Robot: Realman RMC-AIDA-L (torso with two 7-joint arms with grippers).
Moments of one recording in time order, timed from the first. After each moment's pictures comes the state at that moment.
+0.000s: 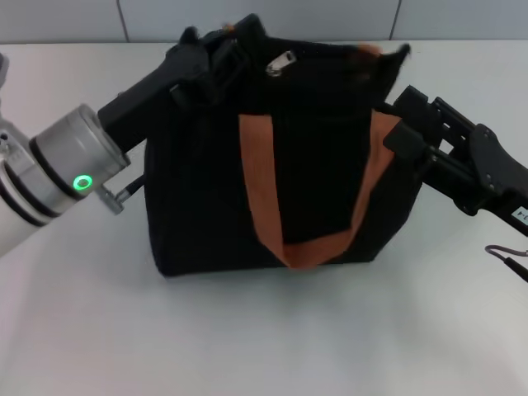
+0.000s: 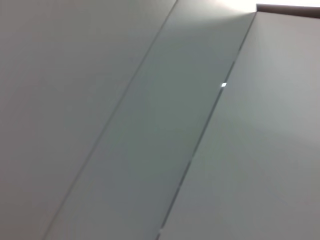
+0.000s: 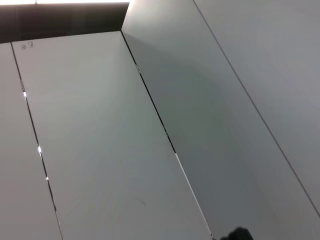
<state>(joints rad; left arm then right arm) -0.71 -2.08 0.30 0.06 1.75 1.64 -1.11 0.48 2.08 -0.31 -0.13 -1.83 -1.91 1.00</state>
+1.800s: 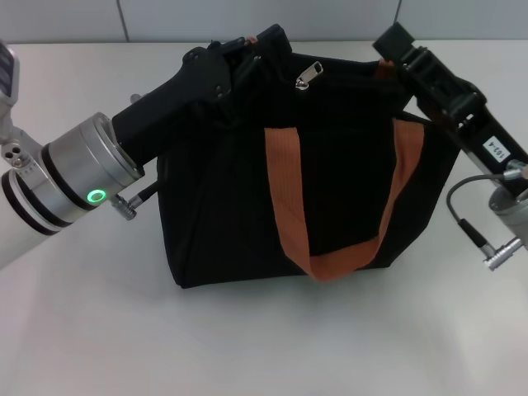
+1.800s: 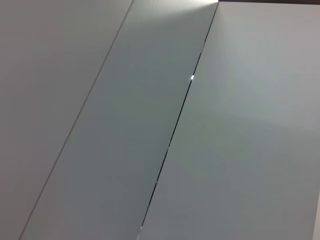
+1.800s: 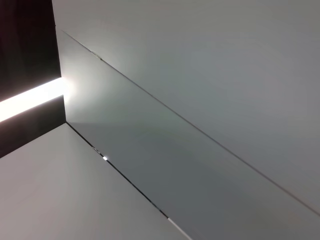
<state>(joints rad) -0.72 -2.08 0.33 0.03 1.77 1.70 -0.98 0.57 2.09 -0.22 0.09 -1.72 -1.80 1.29</state>
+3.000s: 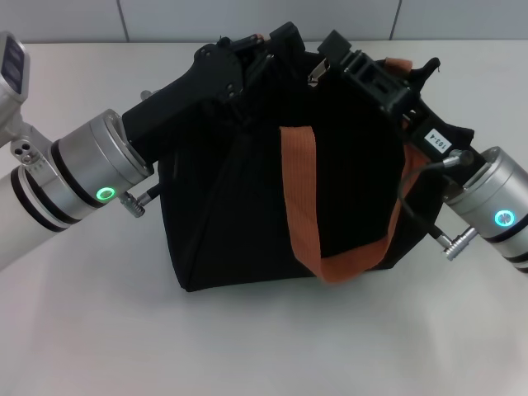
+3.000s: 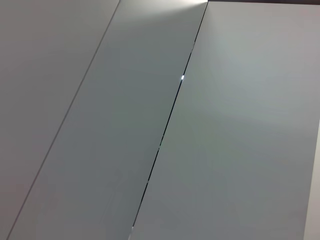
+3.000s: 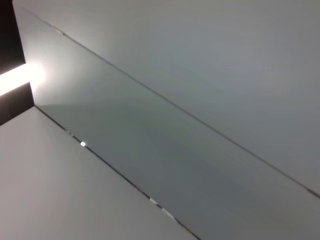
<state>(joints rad) -0.74 -2.08 0.33 0.01 1.77 1.71 -0.96 0.64 2.09 -0.23 0.17 -1.73 -1.66 1.28</state>
